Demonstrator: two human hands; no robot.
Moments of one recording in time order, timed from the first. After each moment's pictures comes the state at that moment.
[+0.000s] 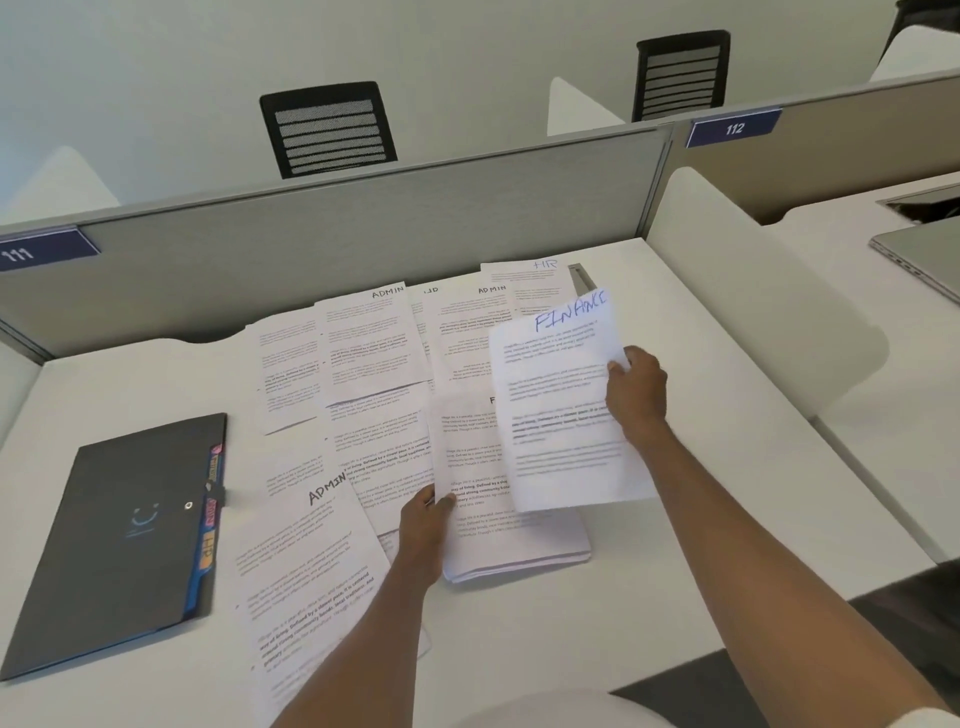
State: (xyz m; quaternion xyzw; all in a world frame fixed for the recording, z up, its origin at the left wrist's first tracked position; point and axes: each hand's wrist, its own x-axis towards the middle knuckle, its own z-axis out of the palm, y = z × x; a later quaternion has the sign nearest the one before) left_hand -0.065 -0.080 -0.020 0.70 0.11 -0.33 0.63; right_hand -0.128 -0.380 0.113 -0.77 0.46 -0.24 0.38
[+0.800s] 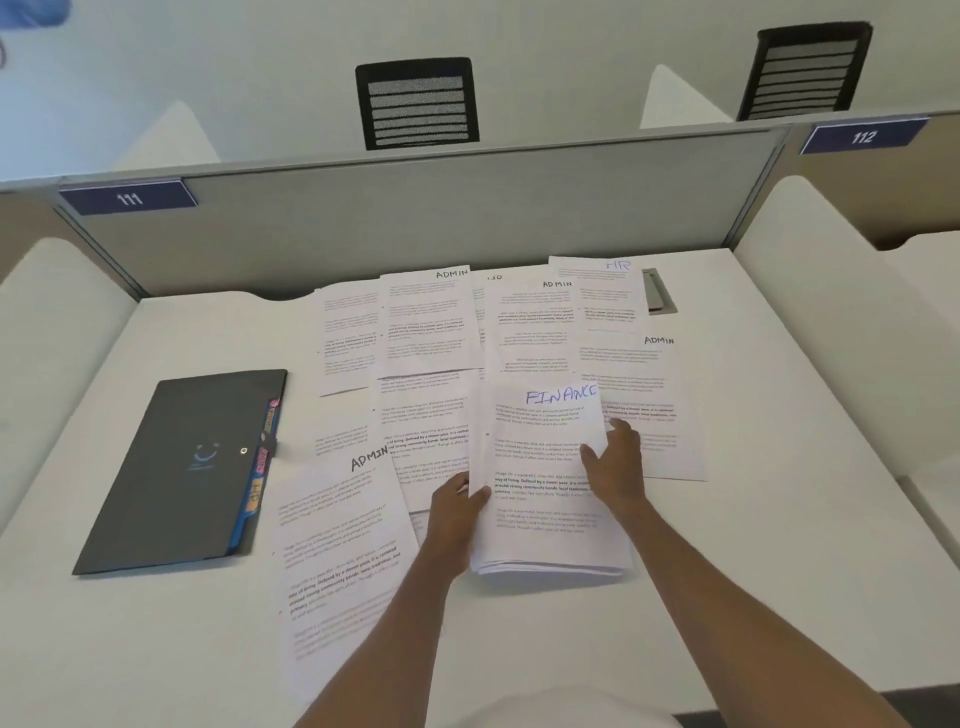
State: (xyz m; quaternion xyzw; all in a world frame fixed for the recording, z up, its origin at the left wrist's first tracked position) left_hand -0.076 -0.082 0.002 0.67 0.14 -0.30 0.66; right_hand -0.121 -0.315 0.010 -0.81 0.40 -0.08 0.41
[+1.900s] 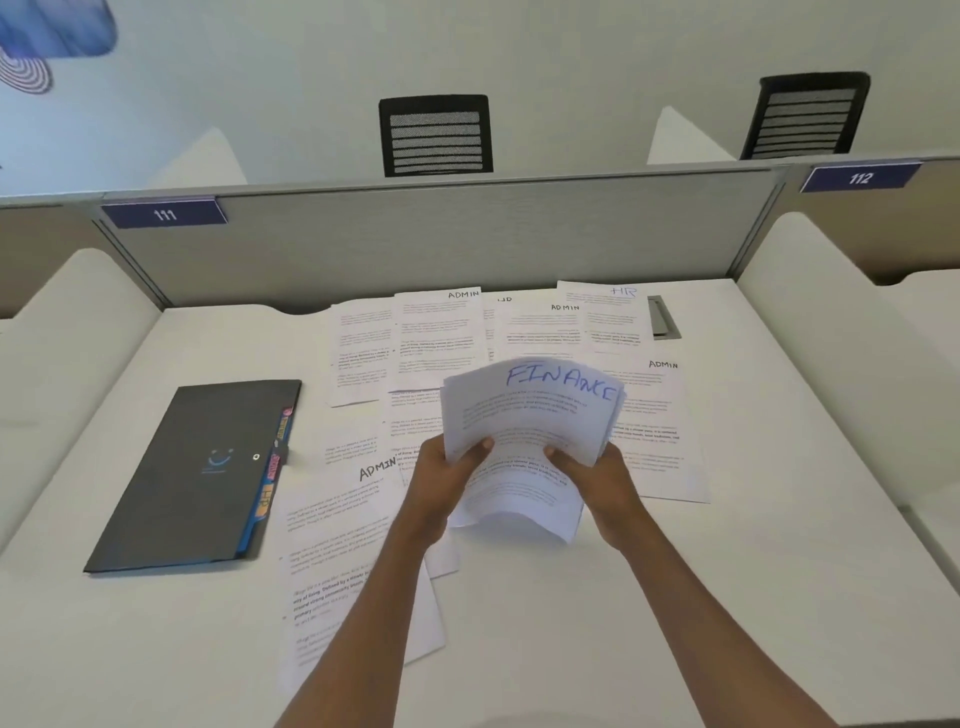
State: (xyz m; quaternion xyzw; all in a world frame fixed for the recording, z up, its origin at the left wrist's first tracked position) left_hand -0.054 -0.066 0.105 0.68 -0.08 -0.20 0.70; right_hand -0.138 -0.269 0.092 -0.64 0.21 -0.09 0.74
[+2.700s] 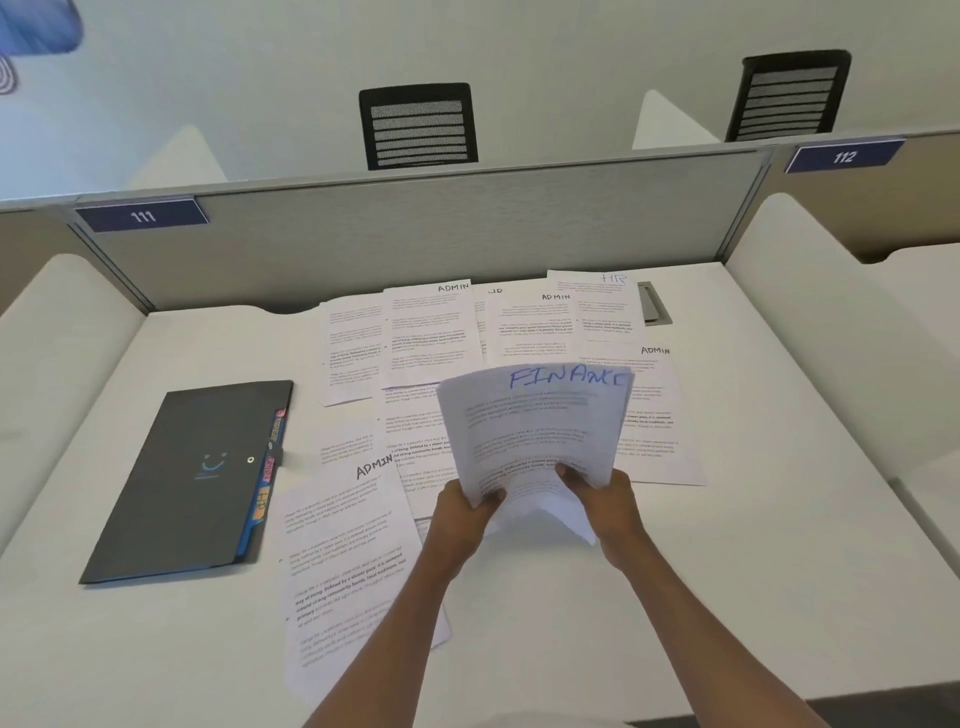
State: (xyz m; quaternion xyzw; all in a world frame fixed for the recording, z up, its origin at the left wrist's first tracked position) left_hand -0.084 -0.067 0.037 0.76 -0.07 -0.23 0.60; right_hand -0.166 -0.266 0.049 -0.62 0.30 -0.11 0.72
